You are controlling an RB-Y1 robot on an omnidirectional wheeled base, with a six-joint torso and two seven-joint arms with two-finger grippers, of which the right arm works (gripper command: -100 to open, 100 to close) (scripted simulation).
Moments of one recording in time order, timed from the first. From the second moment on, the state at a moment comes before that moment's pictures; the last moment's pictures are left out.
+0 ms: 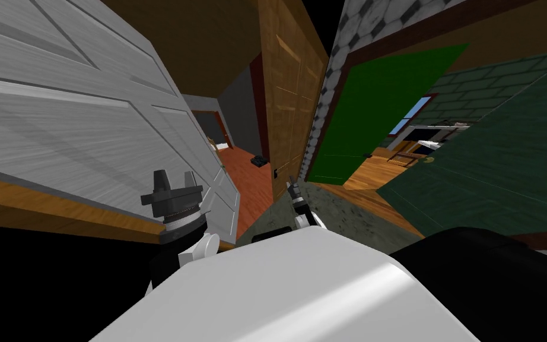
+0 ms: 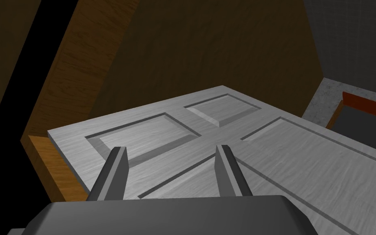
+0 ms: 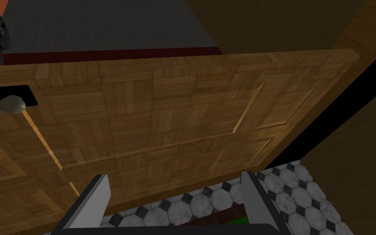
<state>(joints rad) 0.37 -0.09 0.18 -1.77 -0.03 -0.52 -0.01</state>
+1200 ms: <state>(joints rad) 0.31 -0.10 0.25 -1.48 -0.01 -0.61 -0.02</state>
